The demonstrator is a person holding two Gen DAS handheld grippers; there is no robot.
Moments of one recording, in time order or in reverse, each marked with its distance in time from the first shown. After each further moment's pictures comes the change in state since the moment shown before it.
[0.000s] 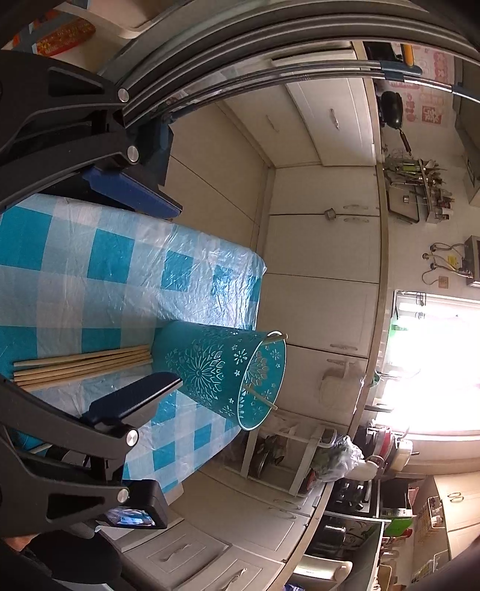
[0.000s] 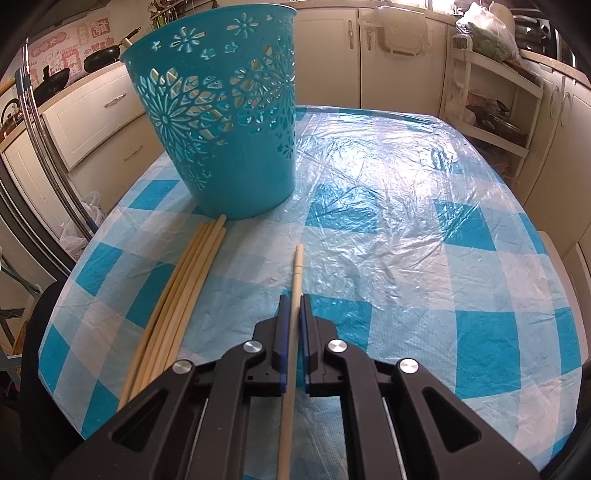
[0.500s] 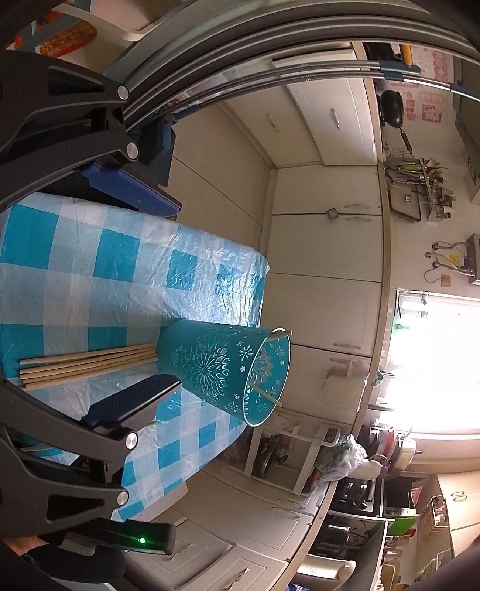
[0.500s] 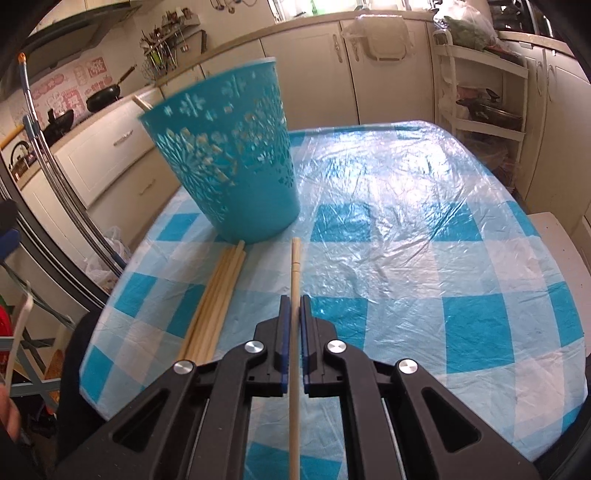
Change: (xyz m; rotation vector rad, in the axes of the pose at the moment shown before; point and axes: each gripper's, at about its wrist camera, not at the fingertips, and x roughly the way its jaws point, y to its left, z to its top) left arm -0.005 -0.004 -0.001 0.007 0.014 0.003; right arm -0.044 -0.009 -0.001 0.109 -0.099 0.100
